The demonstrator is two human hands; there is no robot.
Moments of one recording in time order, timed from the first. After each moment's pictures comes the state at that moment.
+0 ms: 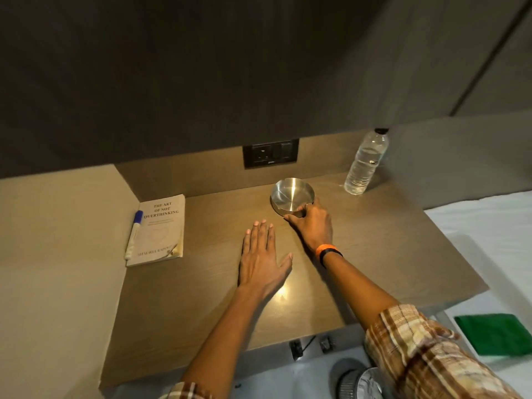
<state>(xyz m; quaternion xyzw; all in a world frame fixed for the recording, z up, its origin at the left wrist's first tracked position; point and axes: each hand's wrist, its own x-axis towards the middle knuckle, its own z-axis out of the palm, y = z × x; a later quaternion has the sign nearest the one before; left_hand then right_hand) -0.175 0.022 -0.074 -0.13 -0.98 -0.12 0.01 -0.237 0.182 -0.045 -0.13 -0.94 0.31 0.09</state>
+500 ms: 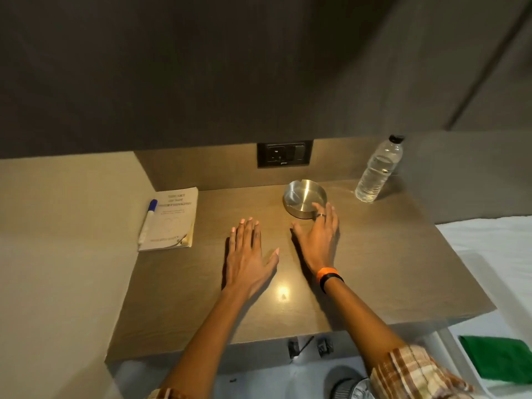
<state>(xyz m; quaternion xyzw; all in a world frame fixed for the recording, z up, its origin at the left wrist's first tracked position) -0.163 -0.008 -0.064 -0.07 -0.99 -0.14 0.05 -0.198 0.168 -0.051 -0.14 -0.92 0.32 0.15</state>
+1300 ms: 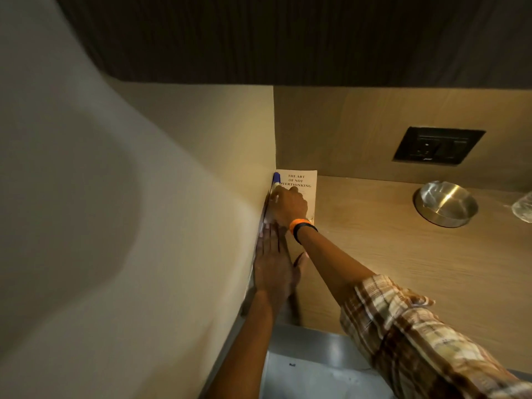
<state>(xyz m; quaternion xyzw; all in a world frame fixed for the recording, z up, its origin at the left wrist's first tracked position) -0.111 -0.207 -0.084 0.08 -0.98 -0.14 0.06 -0.249 -0.181 -0.021 0.07 -0.95 0.29 -0.07</state>
